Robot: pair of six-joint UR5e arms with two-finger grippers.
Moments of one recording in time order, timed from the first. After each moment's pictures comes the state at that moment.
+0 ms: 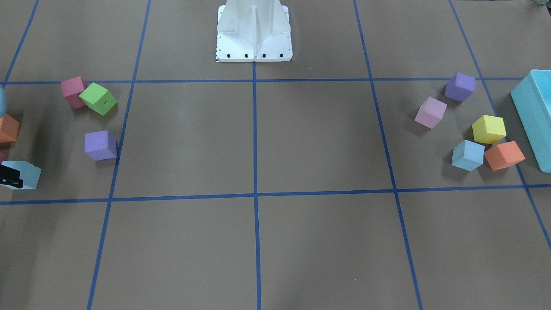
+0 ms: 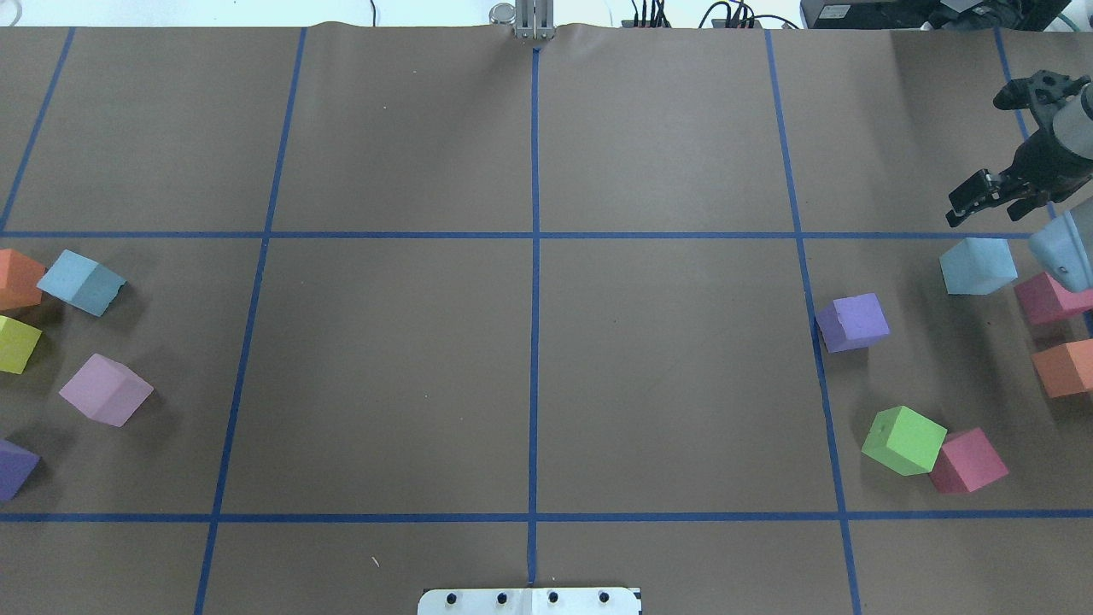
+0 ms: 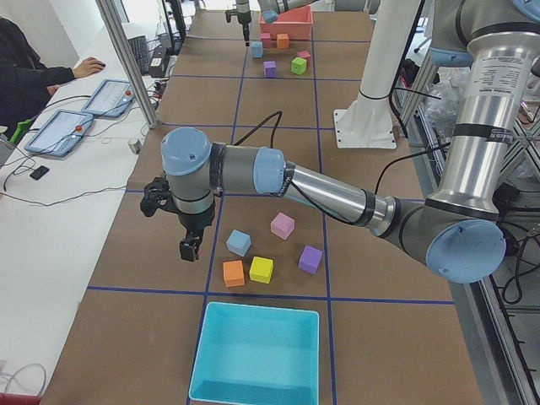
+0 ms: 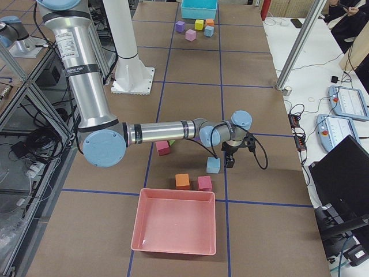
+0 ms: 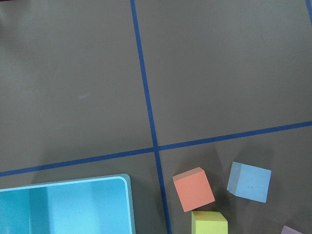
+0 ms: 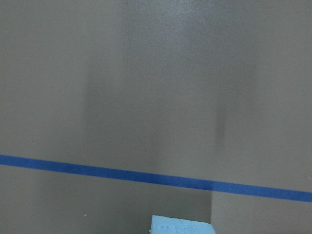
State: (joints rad) left arm -1.70 -1.75 -1.73 -1.28 -2.38 0.23; right arm 1.20 -1.33 1.39 -1.34 2.30 0.36
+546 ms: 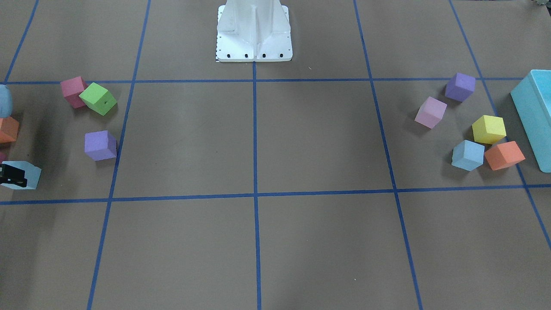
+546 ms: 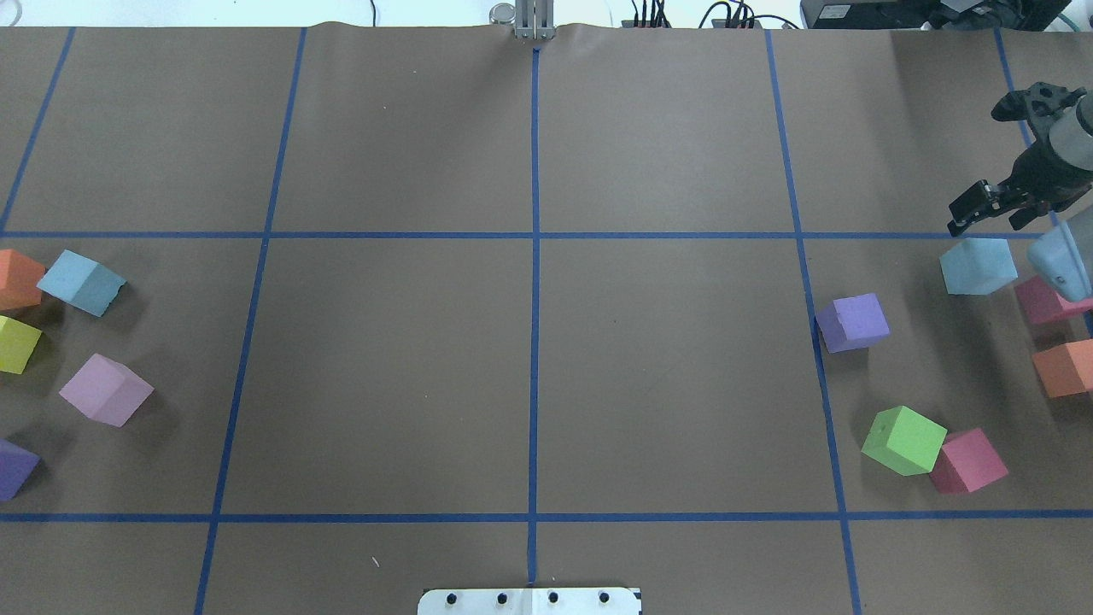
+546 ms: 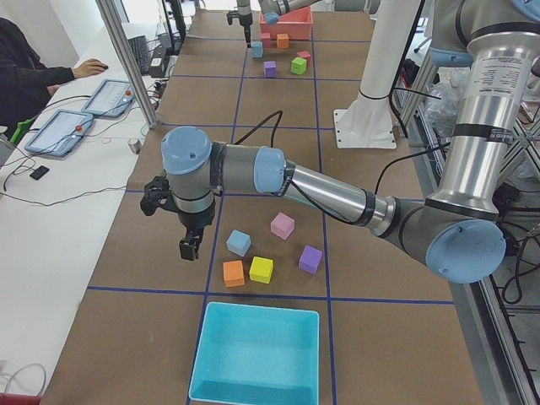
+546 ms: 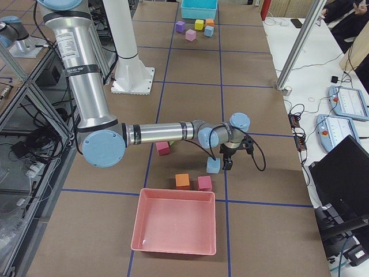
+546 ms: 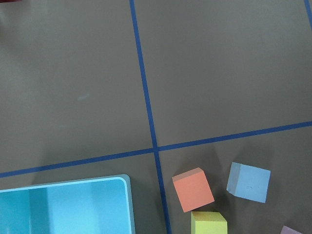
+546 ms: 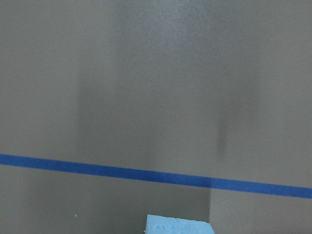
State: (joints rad) left arm -1.70 -1.75 -1.73 -1.28 -2.38 0.23; right arm 1.18 -1.34 1.39 -1.34 2.29 0.36
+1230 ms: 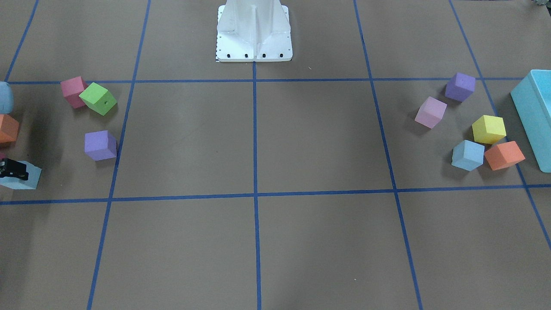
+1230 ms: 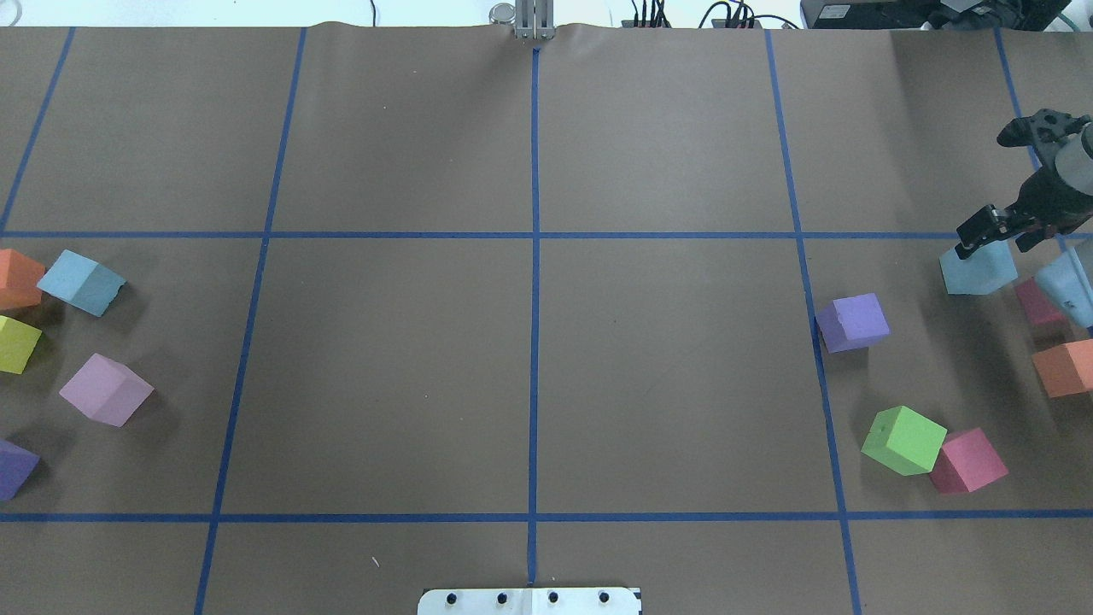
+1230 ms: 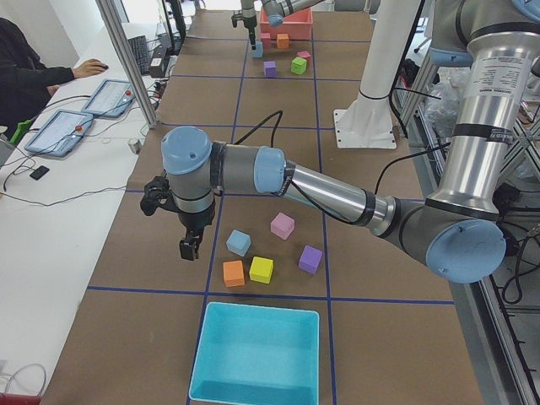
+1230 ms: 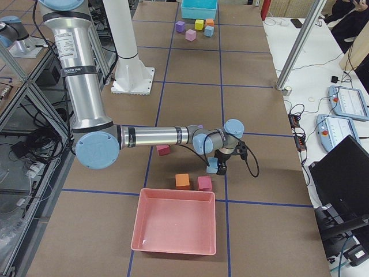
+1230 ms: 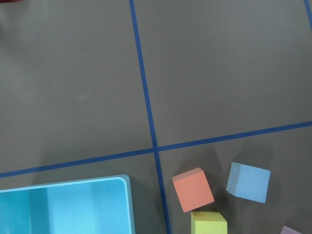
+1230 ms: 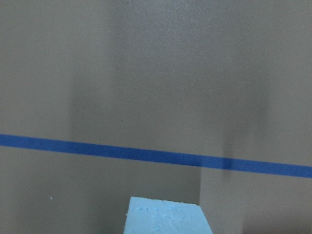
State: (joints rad) left arm -1.70 -1.75 -1.73 -1.28 -2.38 0.23; right arm 1.16 -1.40 1.38 -1.29 2.29 0.36
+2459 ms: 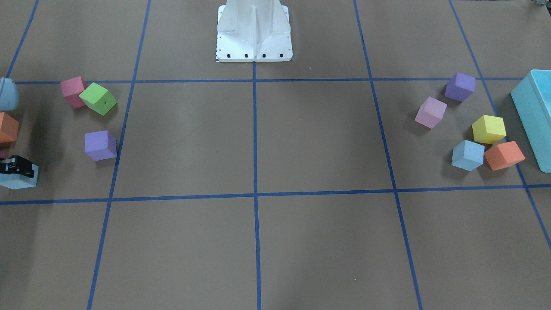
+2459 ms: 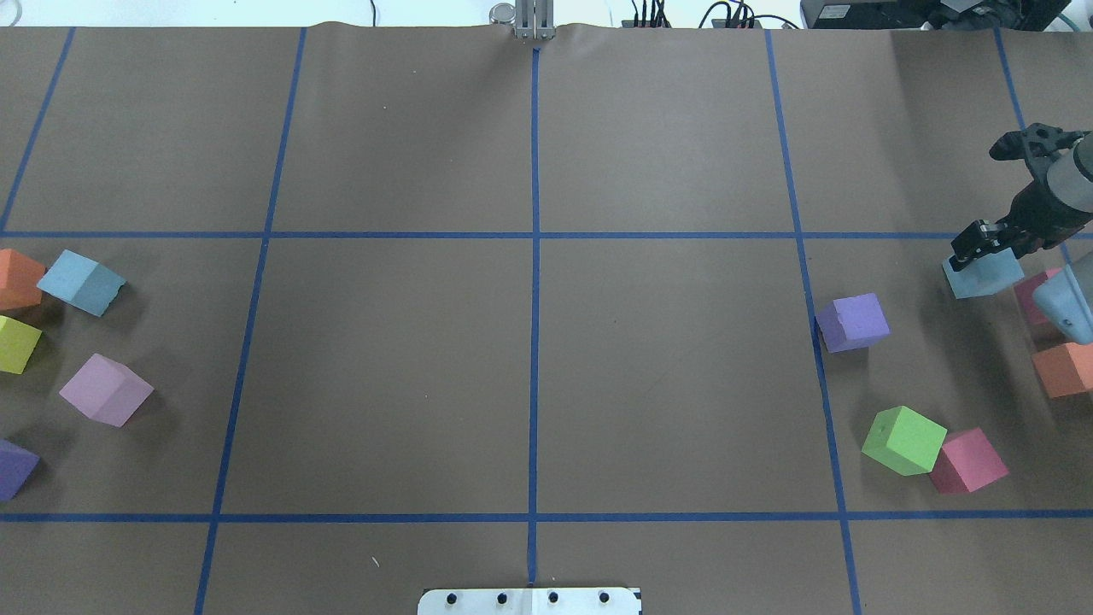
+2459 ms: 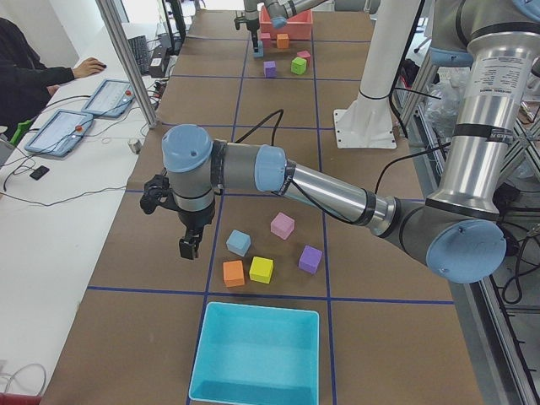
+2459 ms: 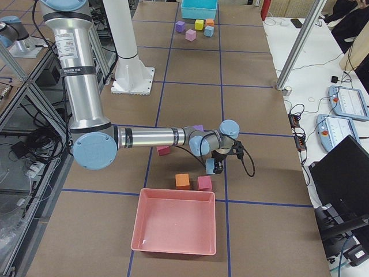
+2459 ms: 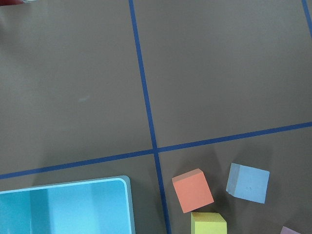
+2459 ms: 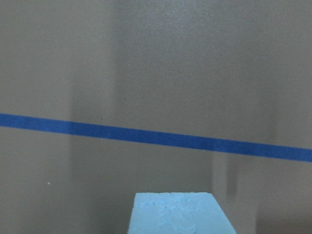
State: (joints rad) left arm -1.70 -1.75 -1.74 -1.28 -2.37 0.23; right arm 1.14 -1.41 1.40 -1.24 2.29 0.40
